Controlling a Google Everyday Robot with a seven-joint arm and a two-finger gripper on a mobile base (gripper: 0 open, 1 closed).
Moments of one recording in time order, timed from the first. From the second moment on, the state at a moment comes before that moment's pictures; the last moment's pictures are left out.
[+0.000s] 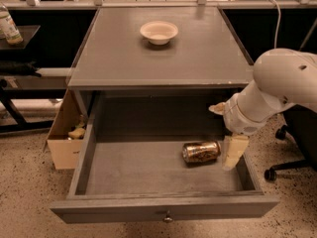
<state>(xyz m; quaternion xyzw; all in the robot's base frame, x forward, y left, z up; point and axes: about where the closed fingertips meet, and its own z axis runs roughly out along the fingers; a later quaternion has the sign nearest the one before) 0.499 -0.172 0.751 -0.72 0.68 0.03 0.17</state>
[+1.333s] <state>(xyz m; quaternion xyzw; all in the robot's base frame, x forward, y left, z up) 0.537 -0.154 0.633 -0.73 0.66 0.09 0.16</state>
